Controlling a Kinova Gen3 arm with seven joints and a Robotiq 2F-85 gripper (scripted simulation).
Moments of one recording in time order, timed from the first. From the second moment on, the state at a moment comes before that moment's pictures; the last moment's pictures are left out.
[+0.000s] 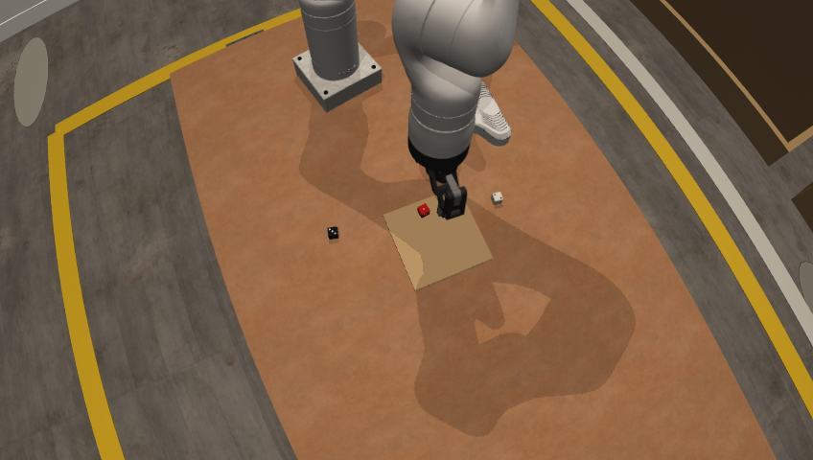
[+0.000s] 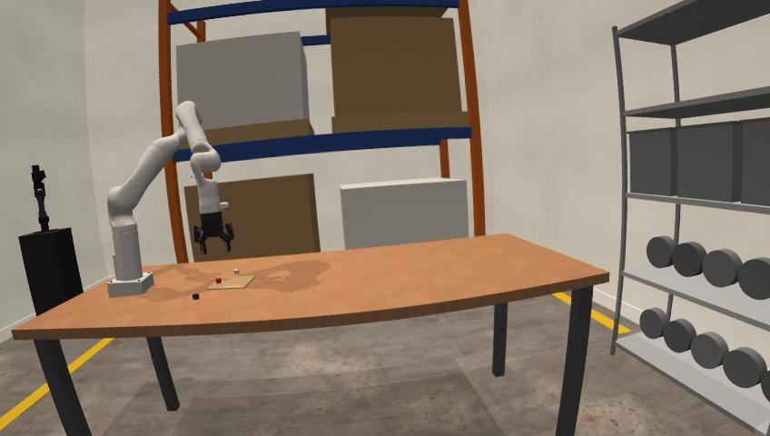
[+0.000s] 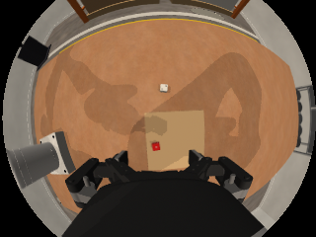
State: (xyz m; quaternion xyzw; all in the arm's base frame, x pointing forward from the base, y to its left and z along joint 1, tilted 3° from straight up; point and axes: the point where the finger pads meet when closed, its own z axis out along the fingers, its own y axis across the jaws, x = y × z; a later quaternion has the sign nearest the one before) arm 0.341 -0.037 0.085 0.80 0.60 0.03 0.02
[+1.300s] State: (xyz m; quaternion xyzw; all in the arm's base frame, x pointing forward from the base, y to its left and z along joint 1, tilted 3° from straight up) arm 0.372 0.016 0.078 0.98 0.18 0.03 0.00
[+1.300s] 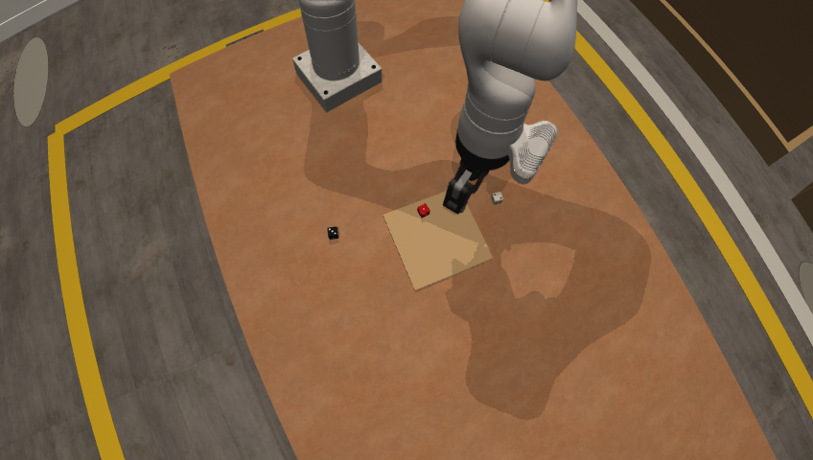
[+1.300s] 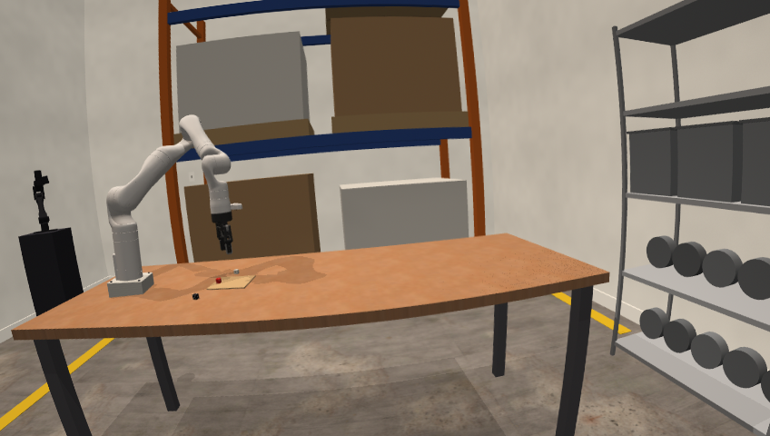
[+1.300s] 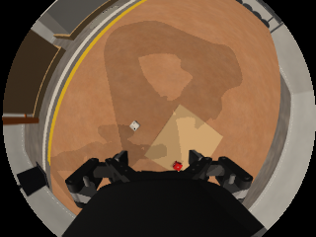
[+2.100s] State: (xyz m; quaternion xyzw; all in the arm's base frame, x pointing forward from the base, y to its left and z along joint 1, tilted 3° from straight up) arm 0.387 0.057 0.071 0.99 -0.10 0.03 -0.01
